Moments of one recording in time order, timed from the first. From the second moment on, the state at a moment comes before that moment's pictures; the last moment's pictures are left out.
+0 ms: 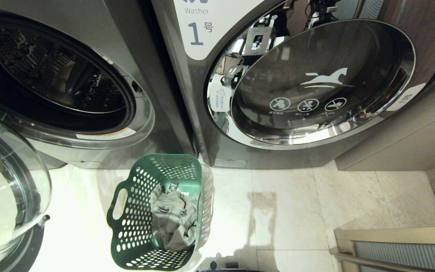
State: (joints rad) left arm 0.79 1.12 -0.82 -0.03 0.16 0.12; right arm -0.01 0.00 -0.13 0.32 0.01 -0.12
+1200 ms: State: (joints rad) left arm 1.13 1.28 -0.95 -0.11 -0.03 0.13; right arm -0.01 0.00 -0.13 0.32 0.01 -0.12
